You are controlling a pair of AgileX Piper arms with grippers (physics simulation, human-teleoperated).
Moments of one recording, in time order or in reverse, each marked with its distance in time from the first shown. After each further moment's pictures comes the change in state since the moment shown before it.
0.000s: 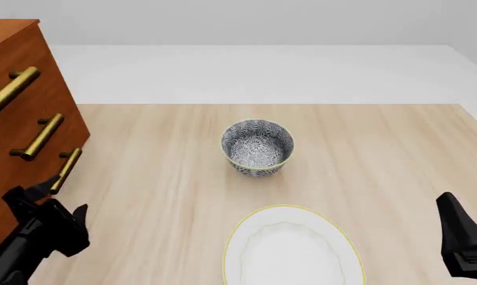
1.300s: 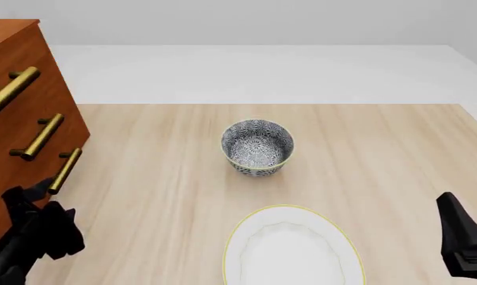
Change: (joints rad) left arm 0.089 0.086 -0.024 -0.021 0.183; right arm -0.003 0.000 0.004 -0.008 0.007
